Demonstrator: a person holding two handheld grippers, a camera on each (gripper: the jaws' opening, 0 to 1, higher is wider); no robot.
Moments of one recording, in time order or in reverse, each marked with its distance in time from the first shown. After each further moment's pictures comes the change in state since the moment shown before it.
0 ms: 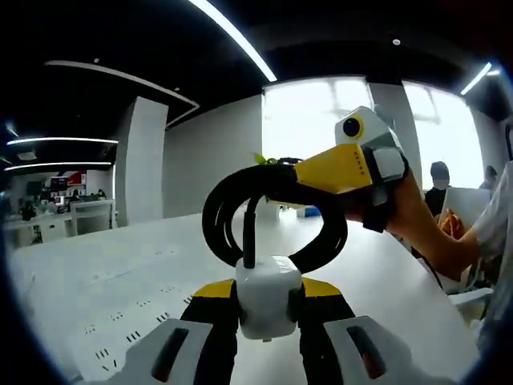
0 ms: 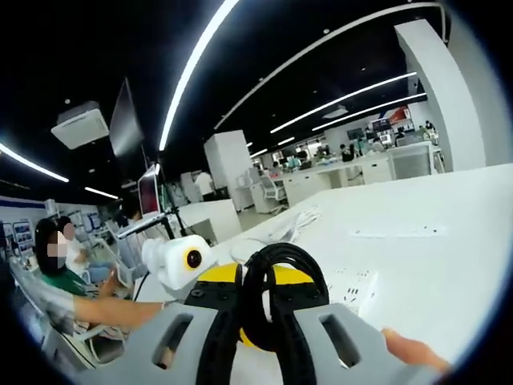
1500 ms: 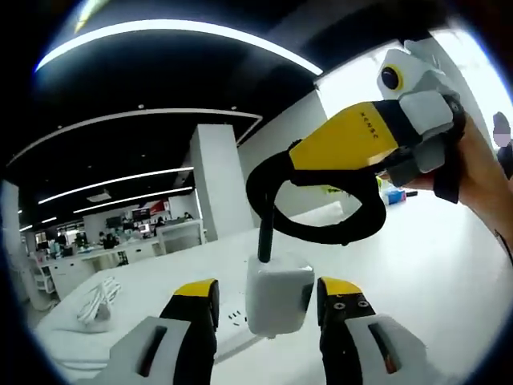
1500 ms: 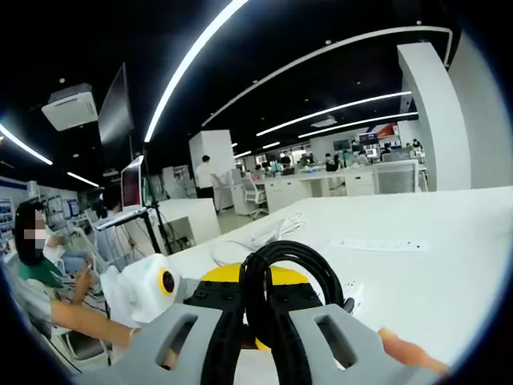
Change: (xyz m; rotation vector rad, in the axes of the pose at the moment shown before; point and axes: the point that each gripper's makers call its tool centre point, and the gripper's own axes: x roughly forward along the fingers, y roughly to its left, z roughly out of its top) left arm -0.014 0.021 0.004 0.156 -0.047 0.534; right arm 0.006 0.002 0.008 -0.095 -0.008 -0.130
